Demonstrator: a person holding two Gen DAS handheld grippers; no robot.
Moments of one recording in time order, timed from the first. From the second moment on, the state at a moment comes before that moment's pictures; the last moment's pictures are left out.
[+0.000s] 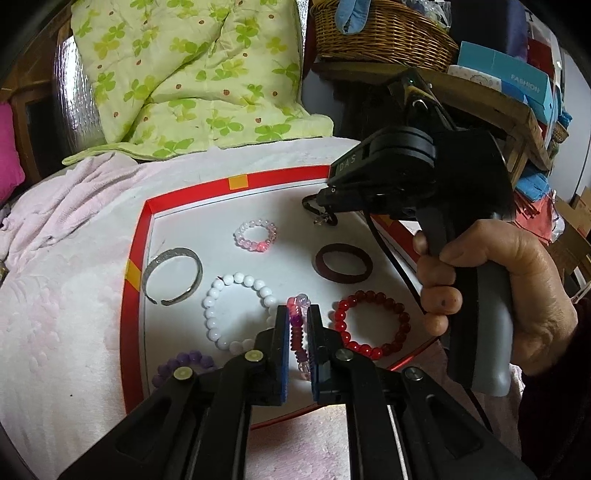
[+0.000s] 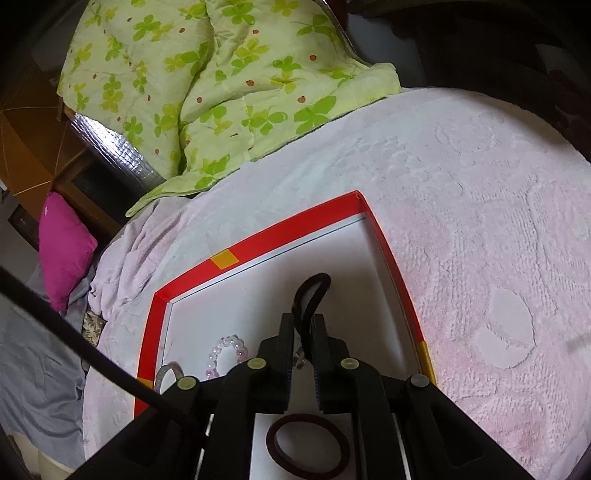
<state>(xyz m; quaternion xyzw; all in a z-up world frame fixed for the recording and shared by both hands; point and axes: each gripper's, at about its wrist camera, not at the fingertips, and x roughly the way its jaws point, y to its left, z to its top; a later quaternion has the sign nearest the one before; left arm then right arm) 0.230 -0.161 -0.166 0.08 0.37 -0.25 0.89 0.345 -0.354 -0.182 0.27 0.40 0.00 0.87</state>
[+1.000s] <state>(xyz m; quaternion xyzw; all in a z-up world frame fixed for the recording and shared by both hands) 0.184 -0.106 -0.110 0.09 0.31 -0.13 0.94 0.210 -0.306 -0.091 0.18 0.31 0.02 0.93</state>
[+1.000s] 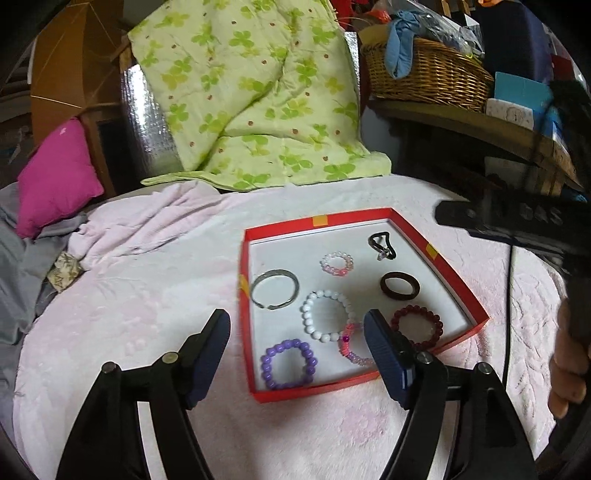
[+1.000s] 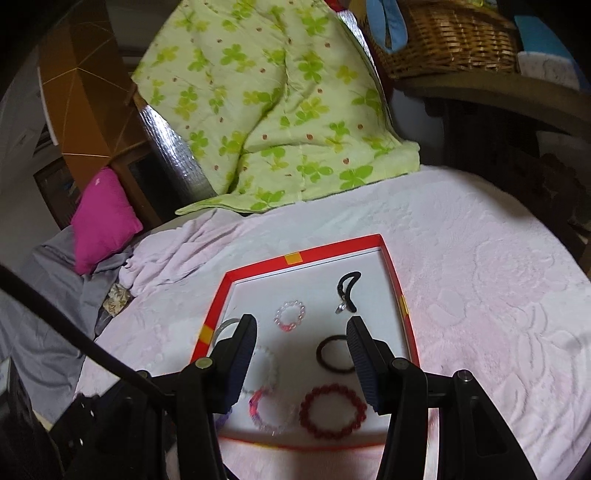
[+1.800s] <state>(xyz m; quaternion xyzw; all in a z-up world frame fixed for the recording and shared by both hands) 0.053 -0.033 -0.027 0.09 0.26 -0.06 0.96 0.009 -0.225 -0.029 0.07 0.27 0.02 0.96</state>
